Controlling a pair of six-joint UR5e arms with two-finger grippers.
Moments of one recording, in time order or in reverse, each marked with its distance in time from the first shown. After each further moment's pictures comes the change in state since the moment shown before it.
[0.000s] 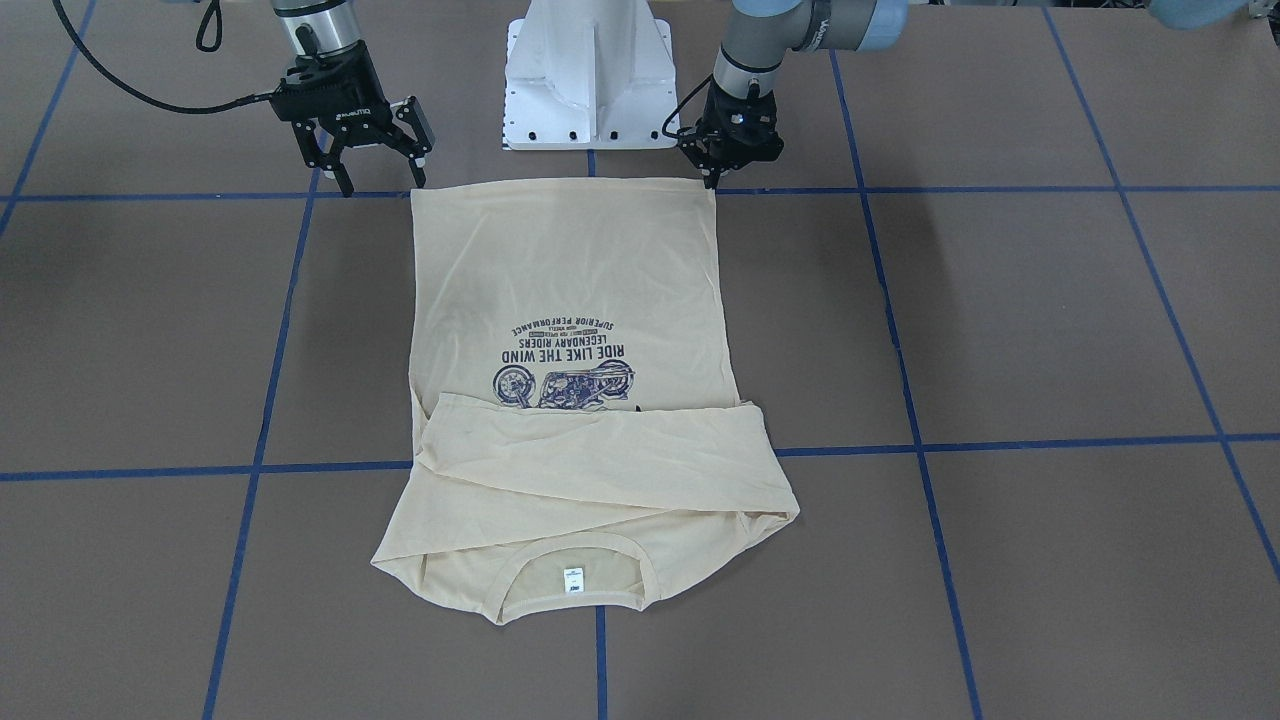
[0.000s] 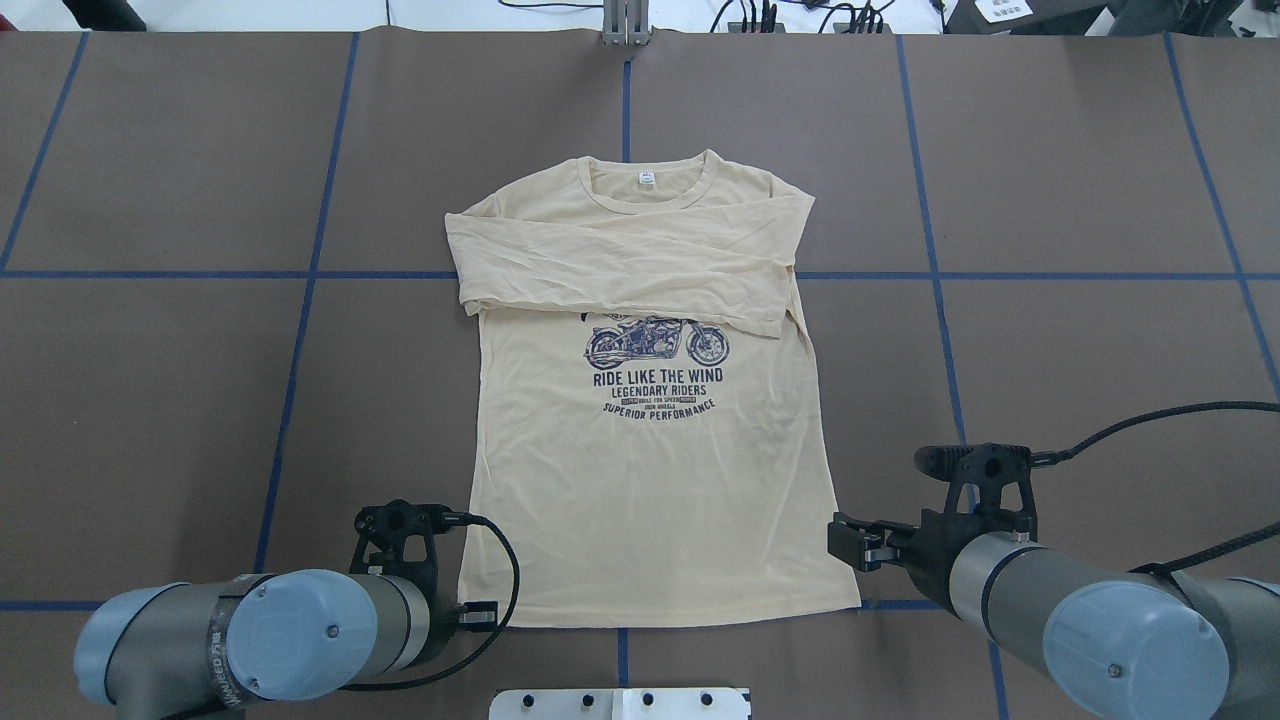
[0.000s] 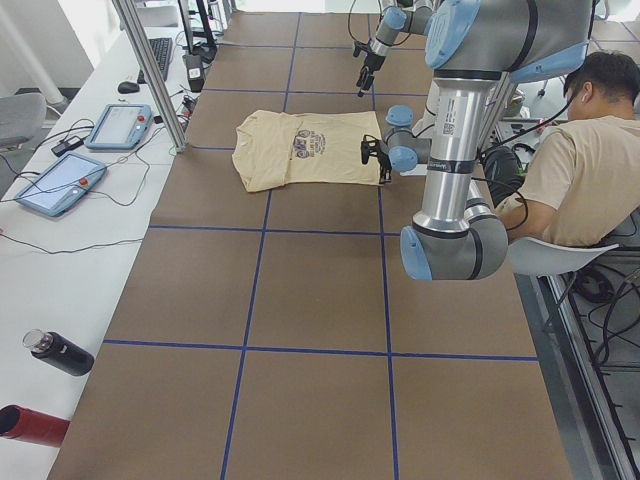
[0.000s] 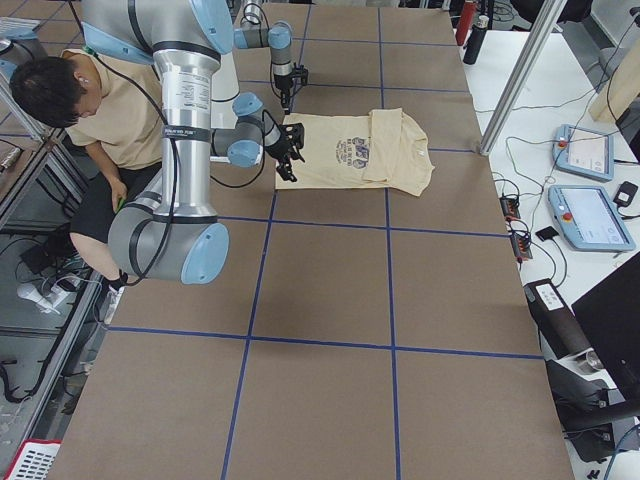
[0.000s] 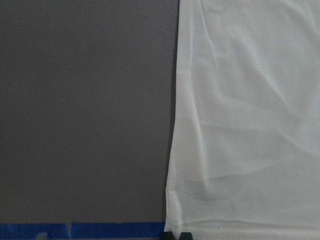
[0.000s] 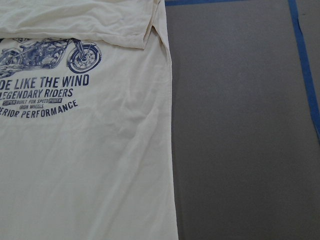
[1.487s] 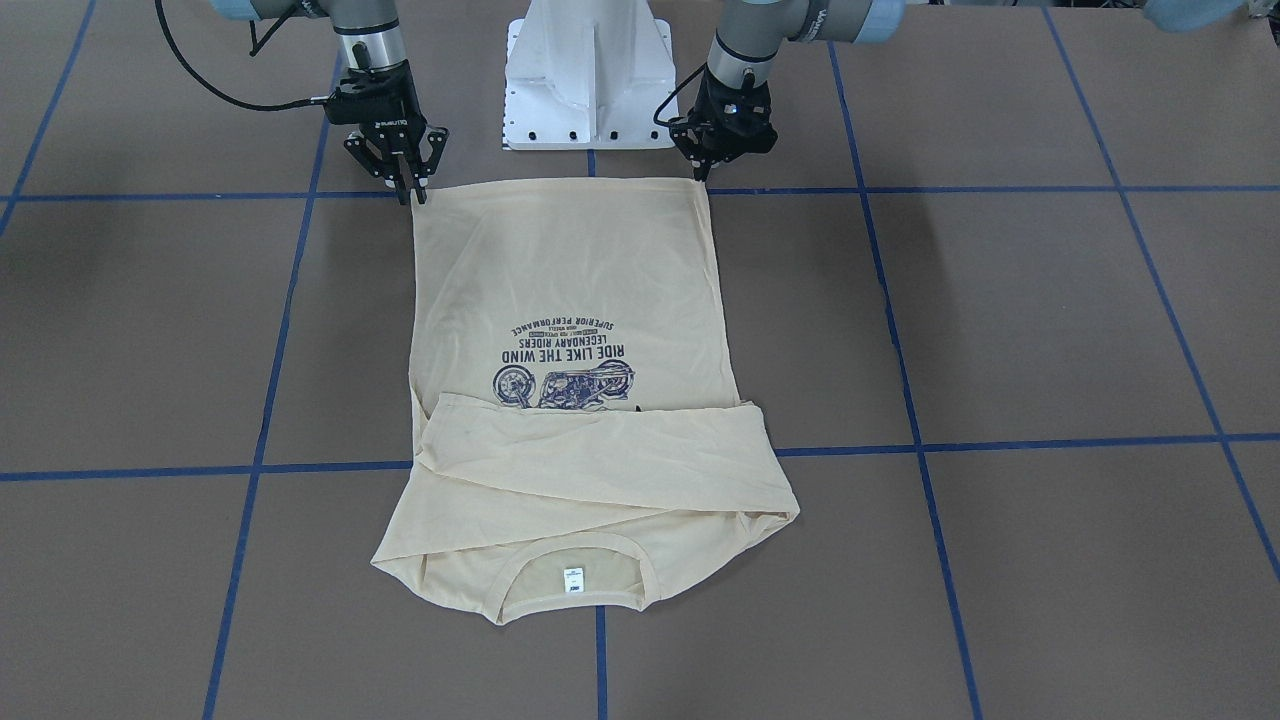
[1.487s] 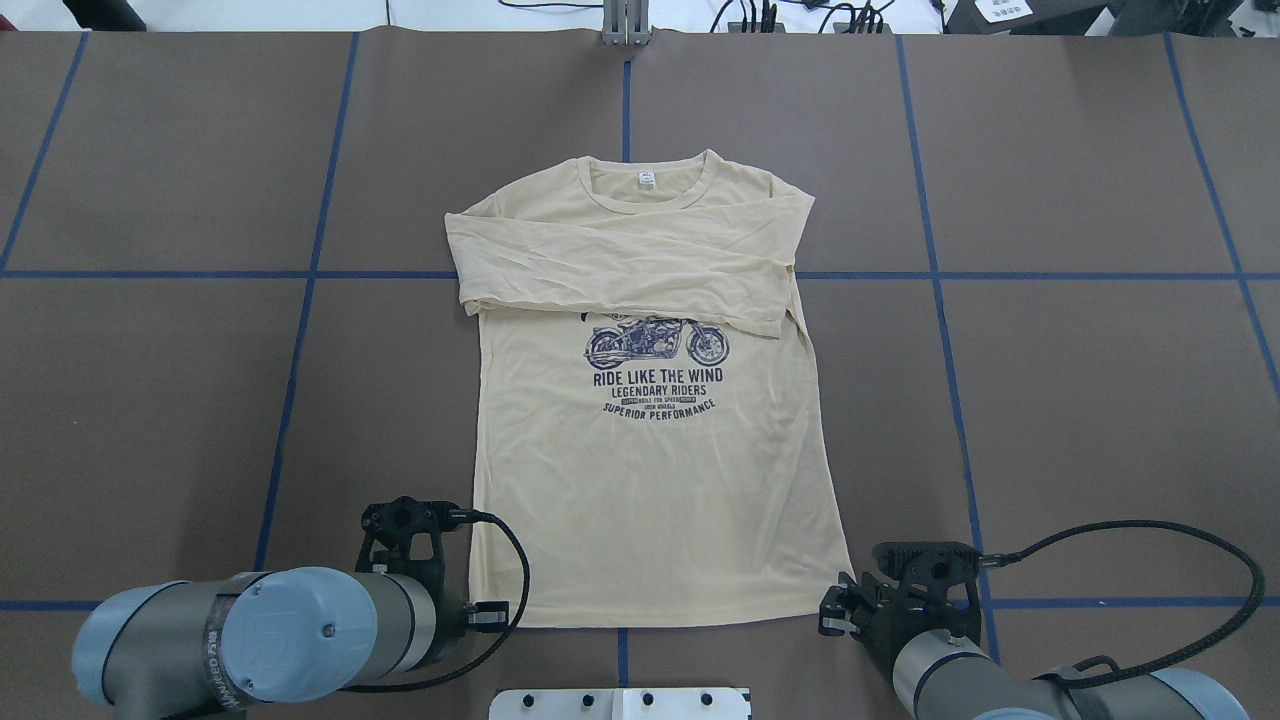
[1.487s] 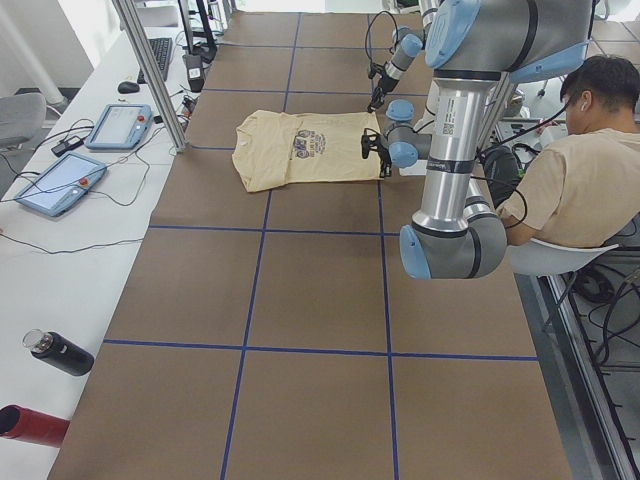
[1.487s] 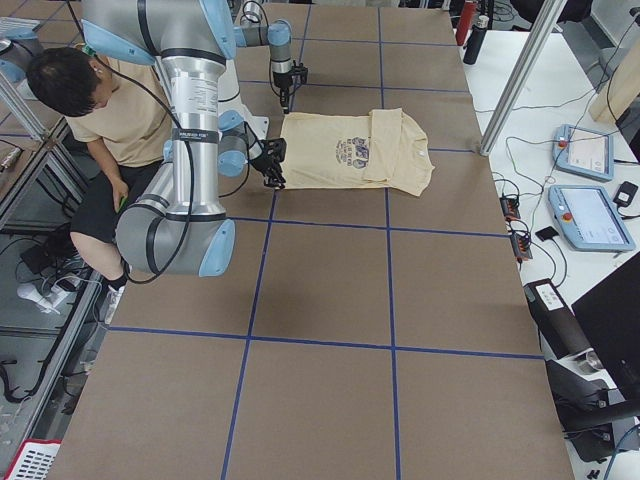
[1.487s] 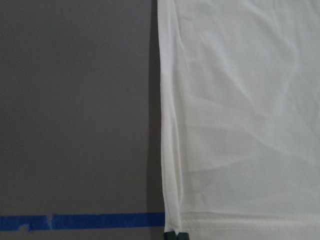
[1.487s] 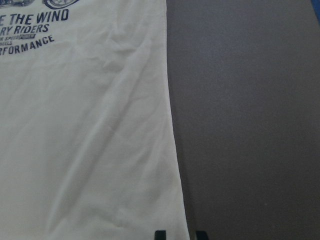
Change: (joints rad) left arm -0.002 -0.015 -0.024 0.000 -0.009 0.000; right arm -0.192 0.049 -0.138 -0.052 -0.207 0.182
